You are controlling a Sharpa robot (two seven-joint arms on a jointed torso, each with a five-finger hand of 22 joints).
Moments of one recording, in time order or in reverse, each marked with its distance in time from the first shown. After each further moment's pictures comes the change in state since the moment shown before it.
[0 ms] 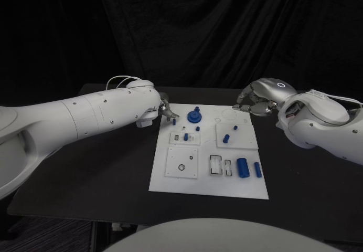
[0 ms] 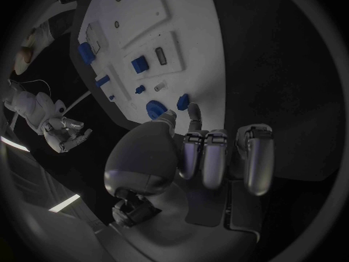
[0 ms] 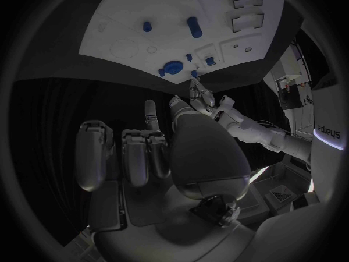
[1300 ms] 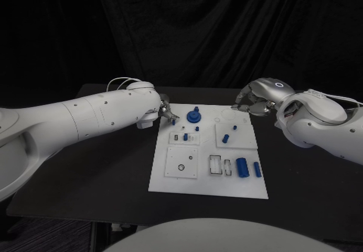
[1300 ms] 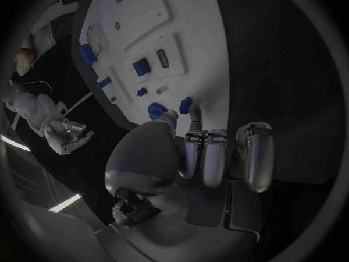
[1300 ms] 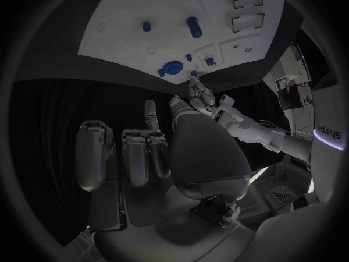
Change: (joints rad) left arm -0.008 0.006 0.000 -0.005 0.000 0.002 0.018; left_hand 0.039 0.017 0.003 -0.003 0.073 -0.028 0.011 -0.043 0.004 0.003 0.010 0.000 0.000 -0.004 0.011 0.000 0.001 0.000 -0.007 0.014 -0.019 0.000; right arm 0.000 0.006 0.000 -0.005 0.000 0.005 0.000; right_hand 0.000 0.000 0.000 0.000 0.000 0.000 0.000 0.000 -0.001 0.000 0.000 0.000 0.000 0.000 0.000 0.000 0.000 0.000 0.000 0.000 0.000 0.000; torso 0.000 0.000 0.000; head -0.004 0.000
